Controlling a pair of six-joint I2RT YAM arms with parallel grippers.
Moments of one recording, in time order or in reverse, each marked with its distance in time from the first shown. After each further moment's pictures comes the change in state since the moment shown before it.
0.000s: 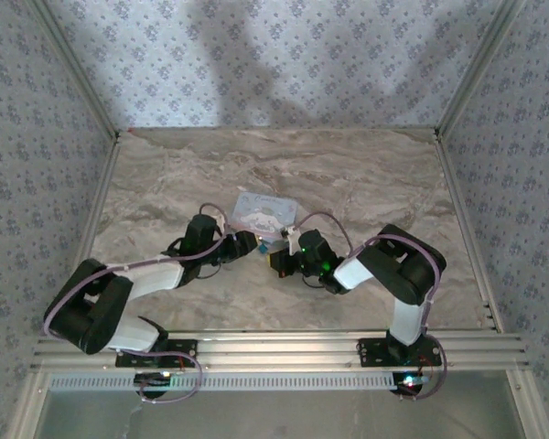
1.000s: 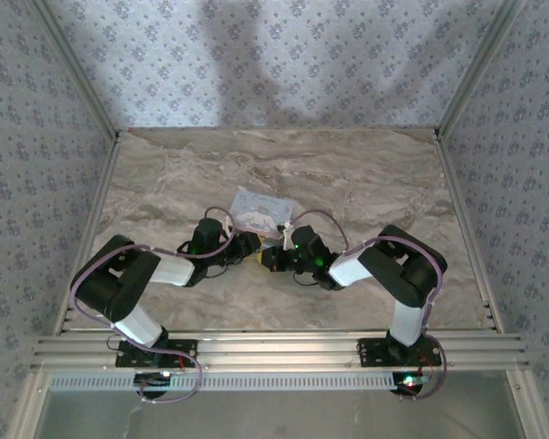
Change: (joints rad) left arm -0.014 0.203 -0.018 0.274 0.026 -0.155; right arm 0.032 -0.016 0.071 -0.063 -0.047 0.271
